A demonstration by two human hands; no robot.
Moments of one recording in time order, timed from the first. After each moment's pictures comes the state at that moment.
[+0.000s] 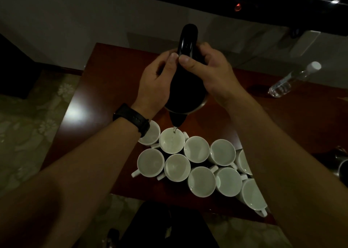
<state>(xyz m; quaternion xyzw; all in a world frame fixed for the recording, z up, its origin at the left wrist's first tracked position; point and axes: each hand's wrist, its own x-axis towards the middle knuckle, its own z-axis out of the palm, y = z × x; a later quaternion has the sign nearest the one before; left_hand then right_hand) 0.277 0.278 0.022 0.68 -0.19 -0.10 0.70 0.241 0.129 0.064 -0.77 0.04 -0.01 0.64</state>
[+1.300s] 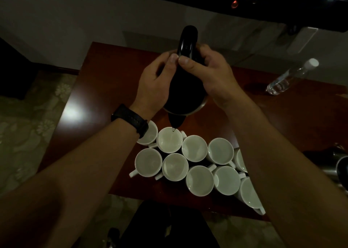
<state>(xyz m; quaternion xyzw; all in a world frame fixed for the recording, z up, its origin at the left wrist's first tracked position) 0.275 0.271 0.019 0.67 -0.19 -0.11 0.71 0.236 0.123 0.056 -0.76 0.07 -0.01 0.65</state>
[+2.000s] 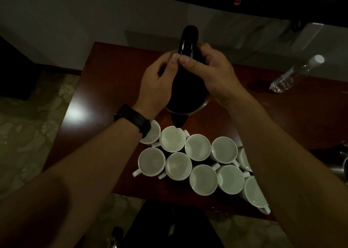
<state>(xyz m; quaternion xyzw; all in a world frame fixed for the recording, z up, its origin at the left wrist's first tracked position) 0.277 0.273 0.012 0.69 -0.18 -0.10 0.70 0.238 0.124 0.054 -0.77 0.08 0.00 0.63</state>
